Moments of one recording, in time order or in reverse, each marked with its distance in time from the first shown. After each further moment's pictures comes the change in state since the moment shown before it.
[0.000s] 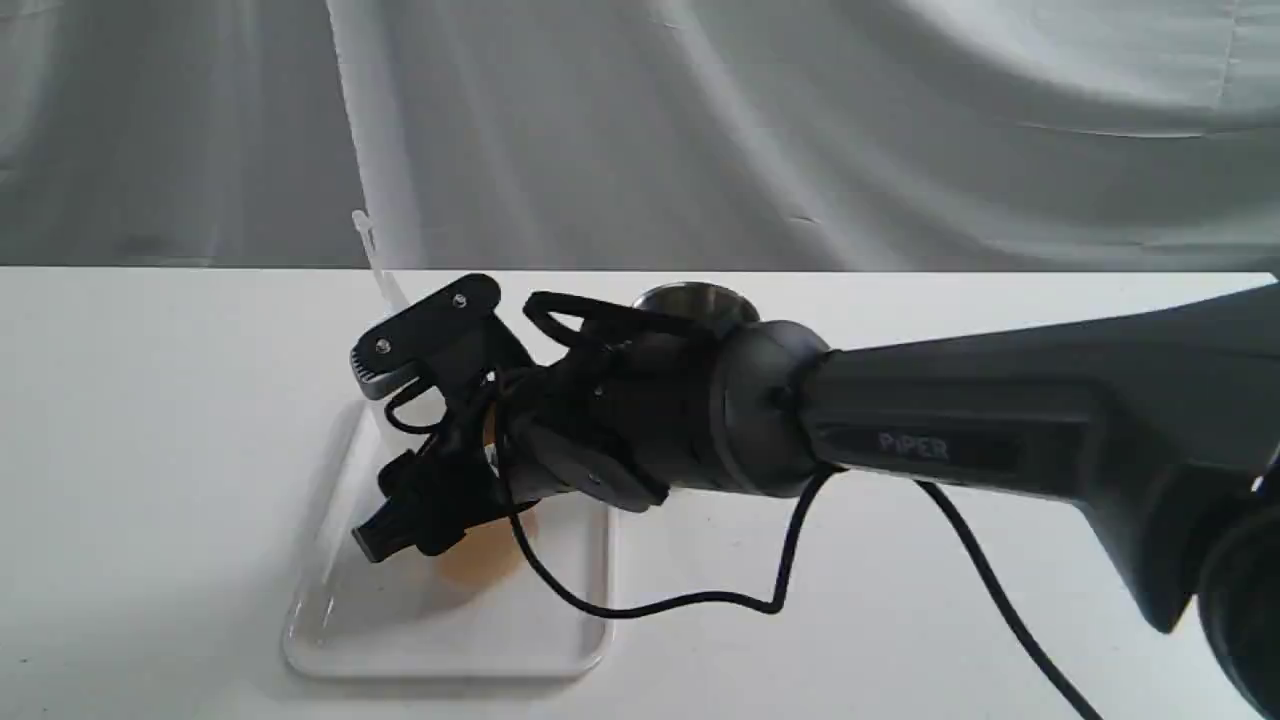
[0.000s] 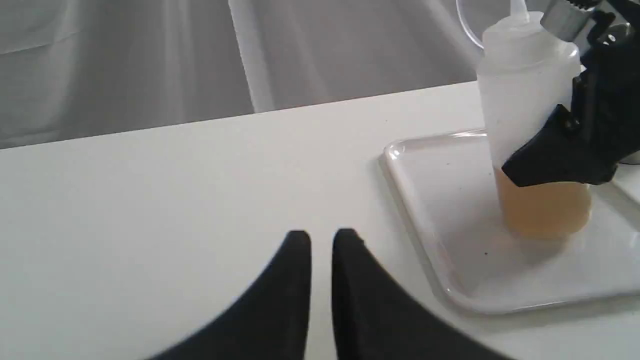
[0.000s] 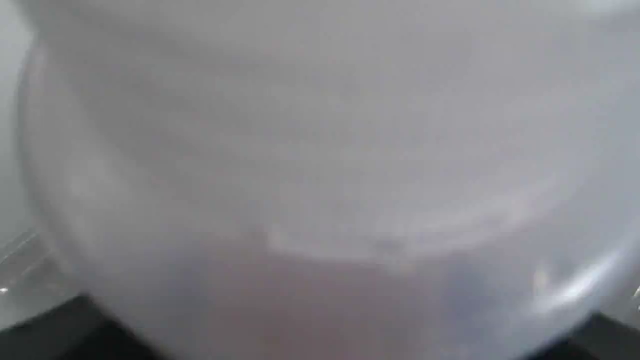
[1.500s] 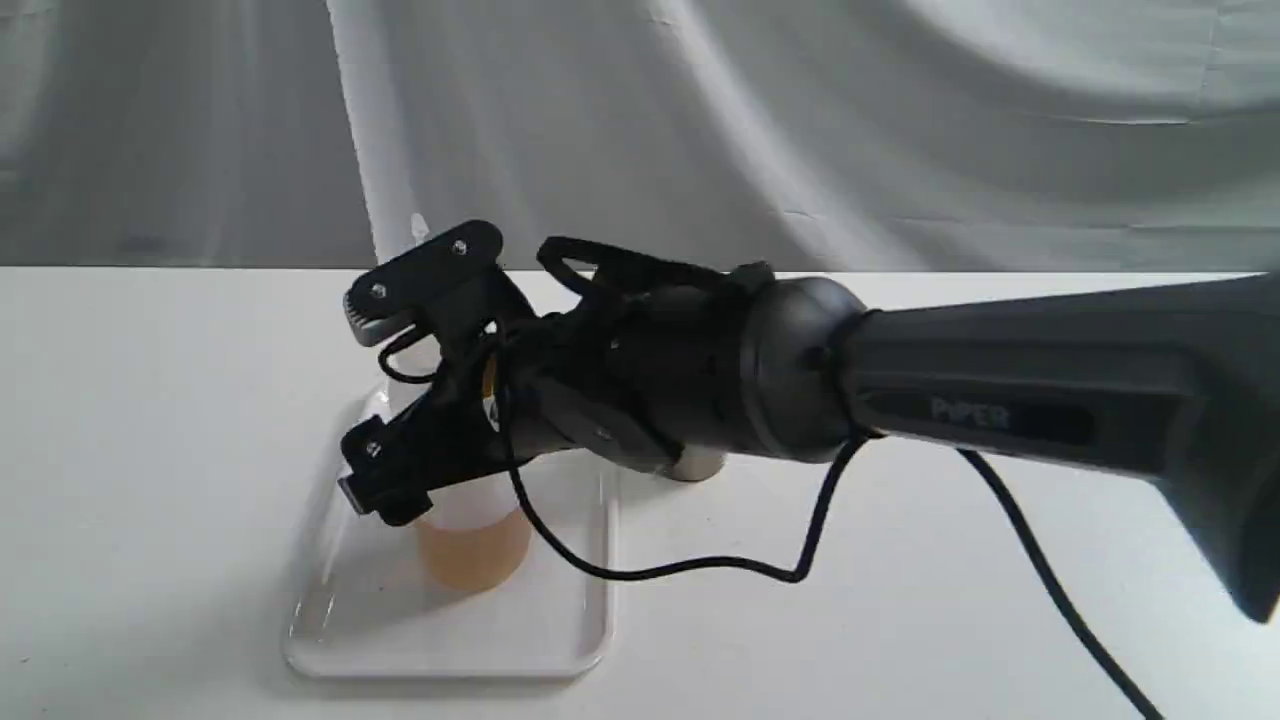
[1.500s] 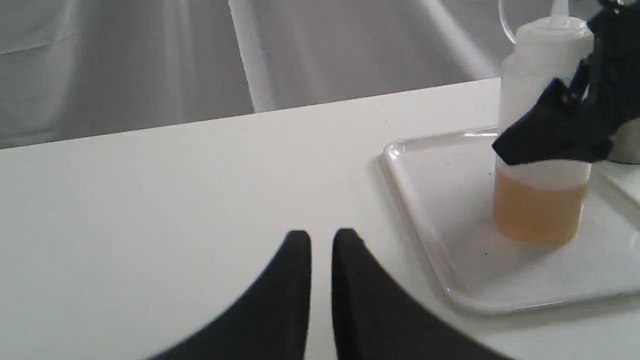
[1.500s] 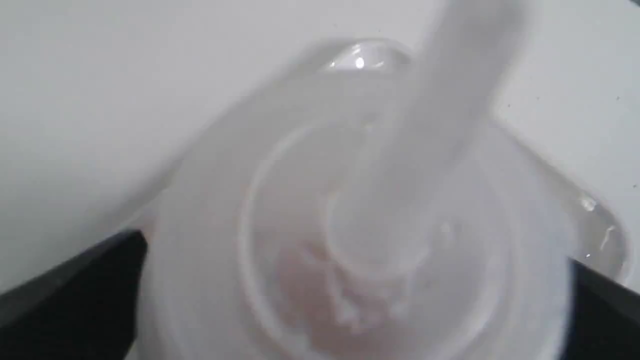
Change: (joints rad) left arm 0.000 0.000 0.000 0.000 0.000 0.000; right arm 0.000 -0.062 -0.002 0.011 0.004 -0.004
